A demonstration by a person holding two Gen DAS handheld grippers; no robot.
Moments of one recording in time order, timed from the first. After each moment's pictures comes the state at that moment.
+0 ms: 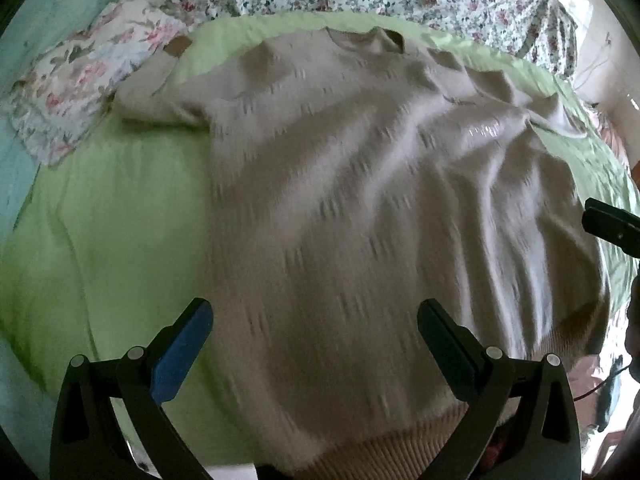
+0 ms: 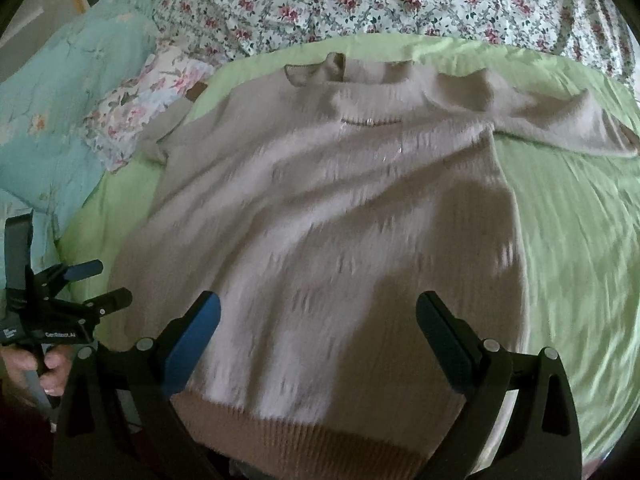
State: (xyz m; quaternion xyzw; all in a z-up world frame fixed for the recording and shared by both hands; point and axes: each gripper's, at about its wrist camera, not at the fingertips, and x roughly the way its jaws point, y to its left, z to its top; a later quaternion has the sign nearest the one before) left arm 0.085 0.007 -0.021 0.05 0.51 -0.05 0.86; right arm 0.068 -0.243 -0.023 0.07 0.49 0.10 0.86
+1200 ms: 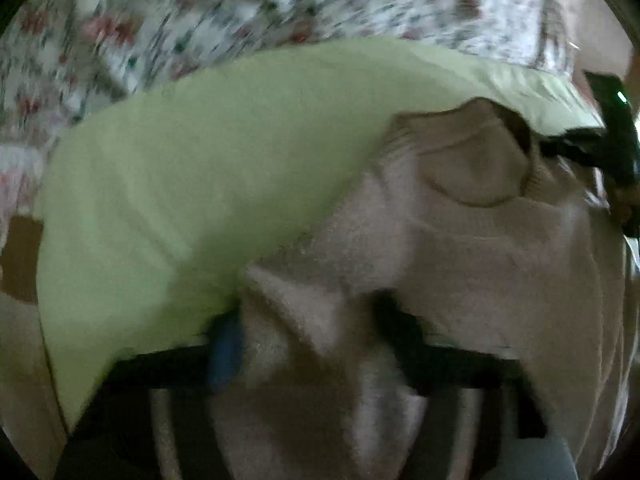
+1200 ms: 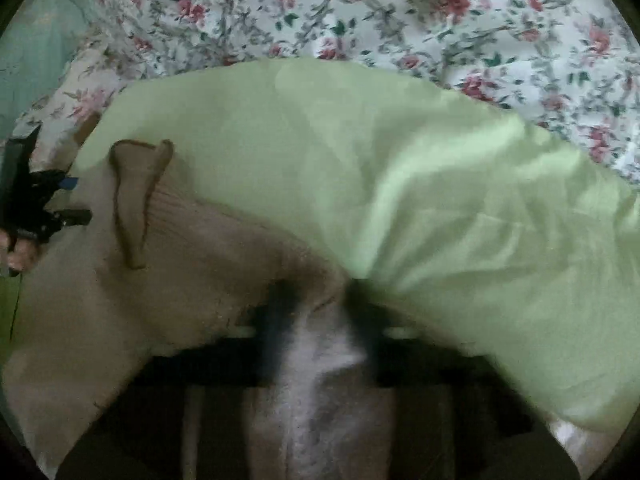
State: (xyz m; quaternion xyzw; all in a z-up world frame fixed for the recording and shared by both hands) left arm 0.455 0.019 -0.065 0.12 0.47 -0.20 0.85; right arm 0.419 -0.319 -0.086 0.01 0.47 0.17 0.86
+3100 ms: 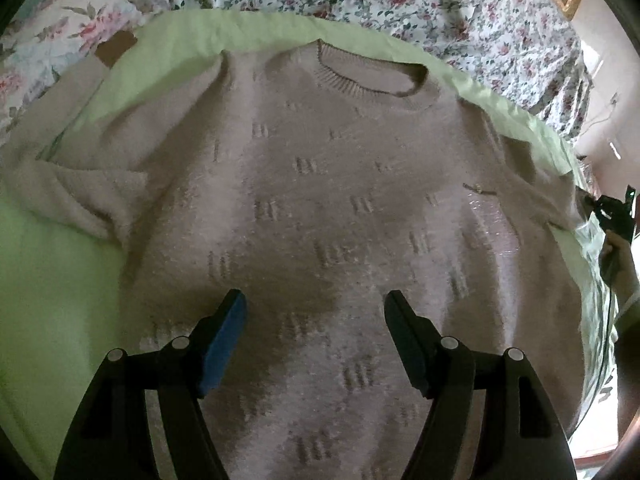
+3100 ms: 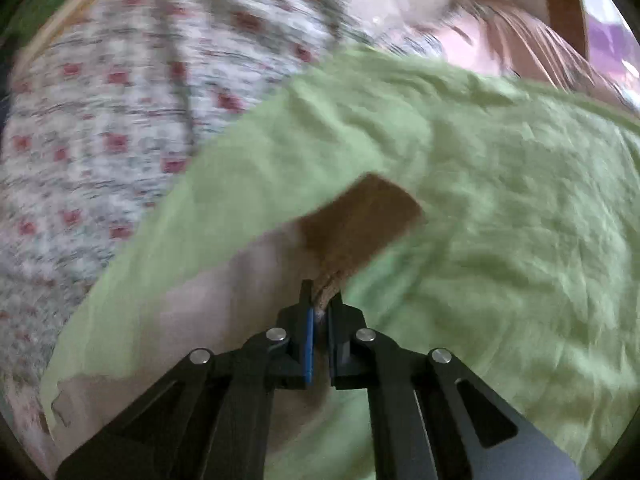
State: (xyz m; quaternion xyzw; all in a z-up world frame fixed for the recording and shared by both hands) left arm 0.244 -0.011 -0.051 -0.06 0.51 -0.10 0.85; right arm 0.219 -0.674 -0.044 0.32 0.31 -0.25 0.86
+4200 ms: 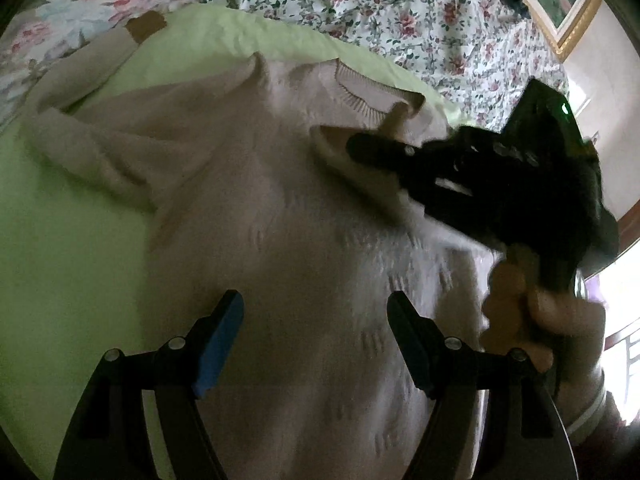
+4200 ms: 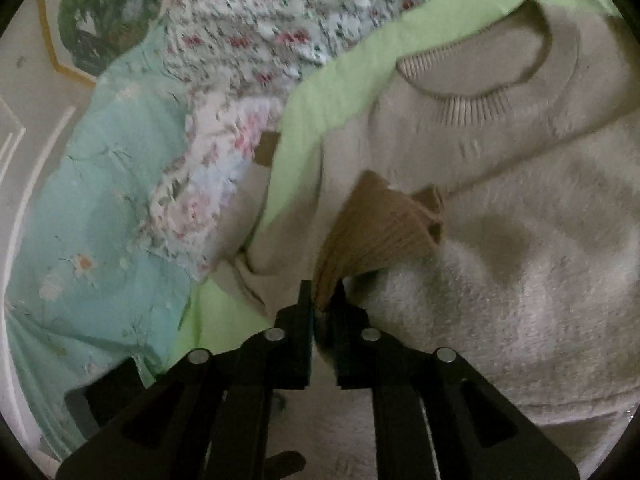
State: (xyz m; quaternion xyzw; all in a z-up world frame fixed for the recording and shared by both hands) left arm 0.225 0.029 -0.048 -0.14 0.49 -0.12 0.85; right arm 0.320 -0.109 -0.071 0.32 0.46 0.29 0.78
